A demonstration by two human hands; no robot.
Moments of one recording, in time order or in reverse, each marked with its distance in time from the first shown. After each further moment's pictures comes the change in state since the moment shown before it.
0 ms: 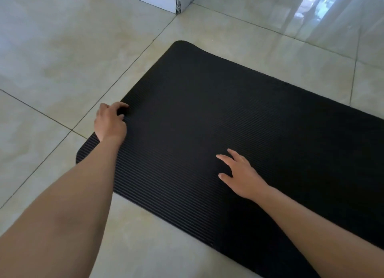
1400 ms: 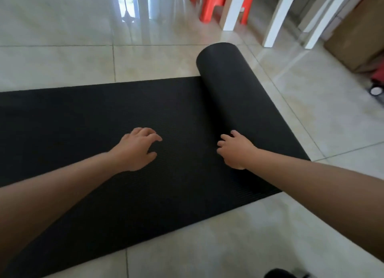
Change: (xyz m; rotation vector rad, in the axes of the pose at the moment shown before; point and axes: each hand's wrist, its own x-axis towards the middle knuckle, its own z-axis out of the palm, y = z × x) left_hand -0.449 0.456 0.065 0.335 -0.873 1.301; right_hand -0.372 0.427 -0.064 -0.688 -0.145 0.388
